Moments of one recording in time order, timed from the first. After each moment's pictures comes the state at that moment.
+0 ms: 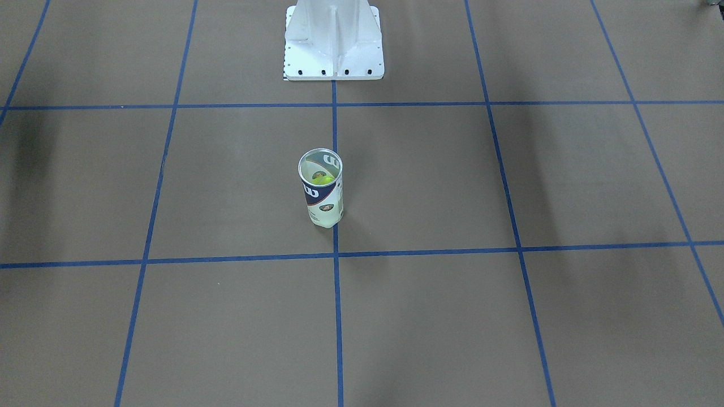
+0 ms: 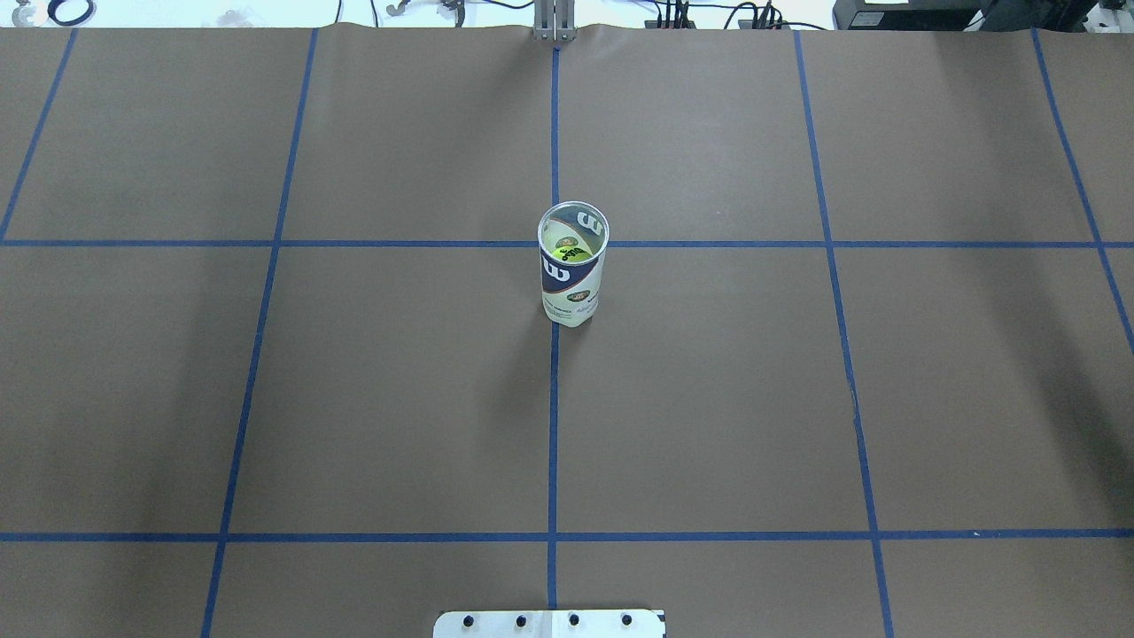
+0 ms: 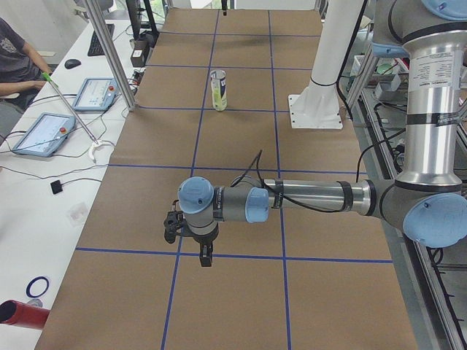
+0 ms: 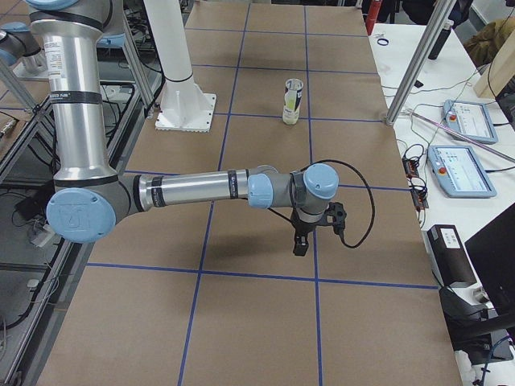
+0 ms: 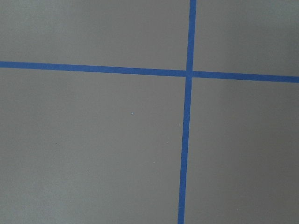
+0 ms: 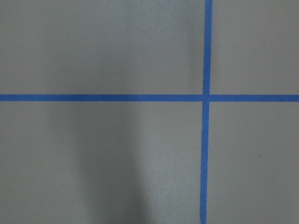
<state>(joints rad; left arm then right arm) -1.57 -1.52 -1.64 -1.56 -2.35 -0.05 1.44 -1.51 1.64 -1.65 2.36 0.14</state>
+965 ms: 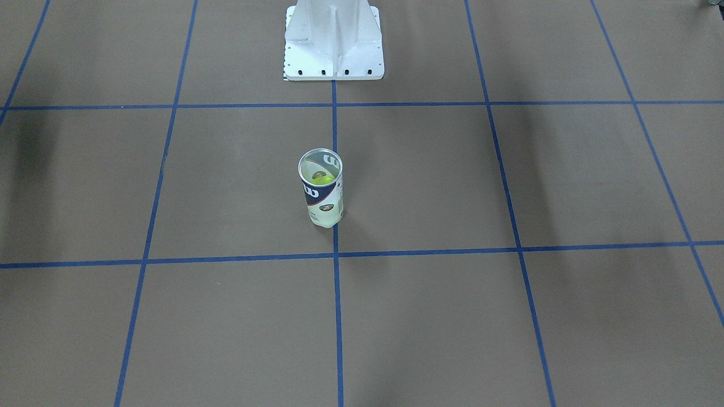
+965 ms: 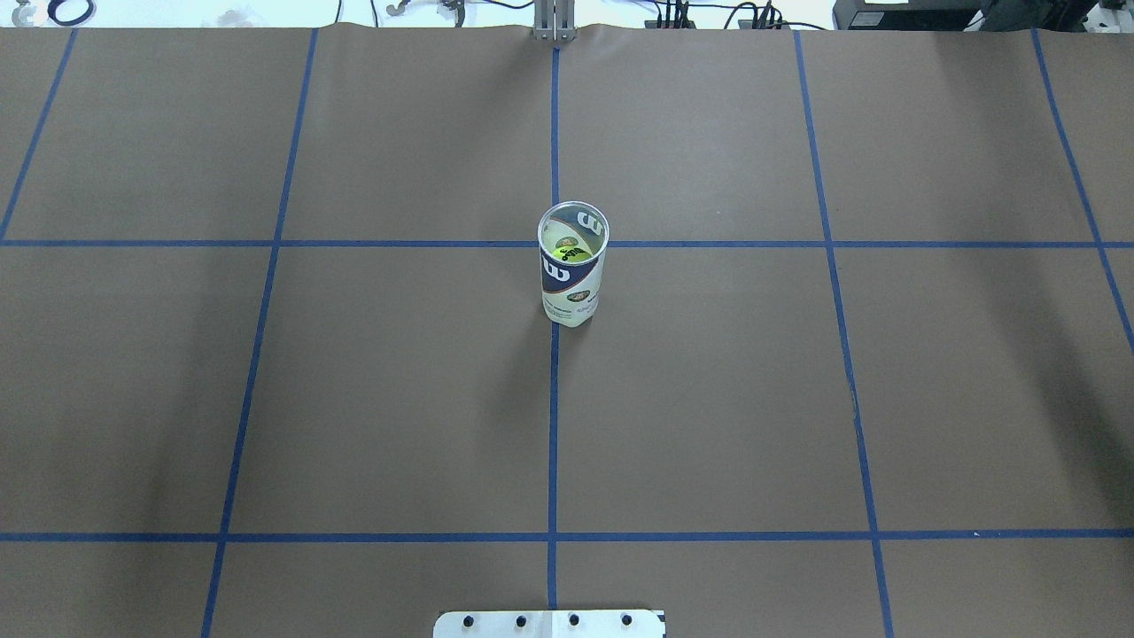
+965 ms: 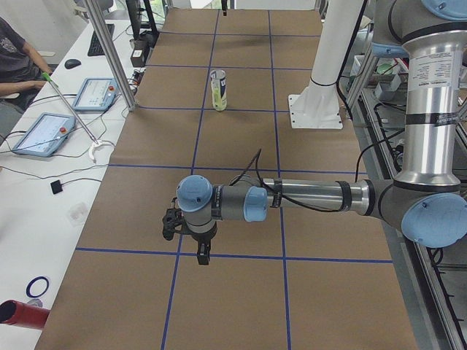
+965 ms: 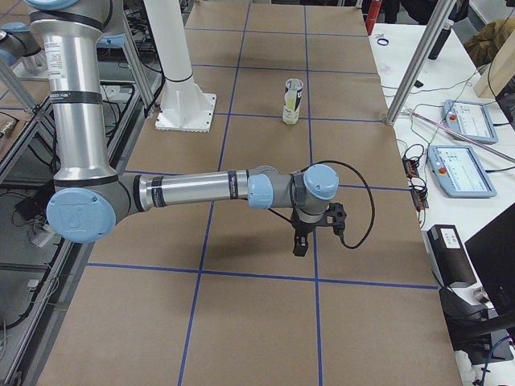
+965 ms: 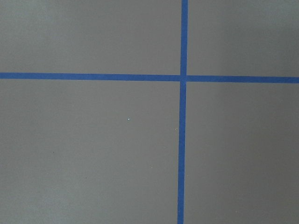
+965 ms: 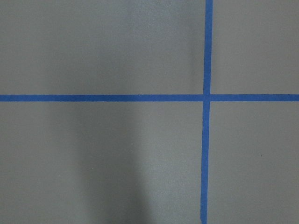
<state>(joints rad) -1.57 -1.52 -1.64 -1.57 -2.36 -0.03 1.44 -1.52 1.63 -1.64 2.36 0.14</state>
